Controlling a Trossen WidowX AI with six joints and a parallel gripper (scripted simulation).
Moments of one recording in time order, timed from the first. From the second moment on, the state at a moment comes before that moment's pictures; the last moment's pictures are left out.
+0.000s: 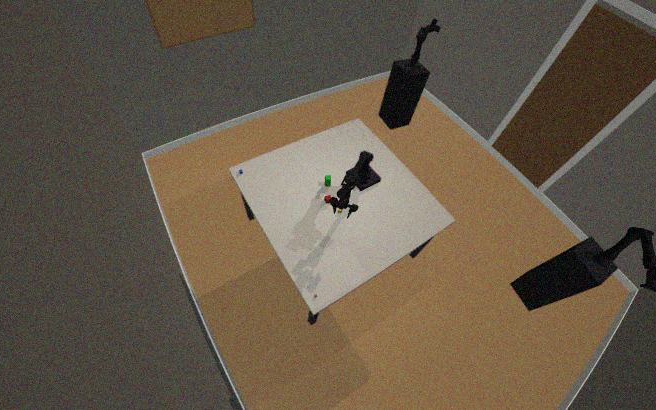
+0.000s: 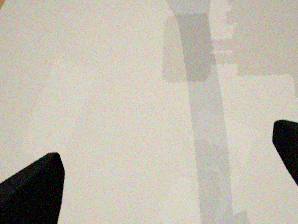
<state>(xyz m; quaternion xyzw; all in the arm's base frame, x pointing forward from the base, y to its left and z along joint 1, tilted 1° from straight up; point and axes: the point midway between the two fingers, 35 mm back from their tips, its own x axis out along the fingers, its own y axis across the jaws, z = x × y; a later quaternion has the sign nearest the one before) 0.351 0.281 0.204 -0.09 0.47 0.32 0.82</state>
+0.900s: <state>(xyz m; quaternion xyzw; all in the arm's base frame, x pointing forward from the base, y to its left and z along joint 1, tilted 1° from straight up) 0.324 0.051 0.125 0.01 0.68 -0.01 0.73</state>
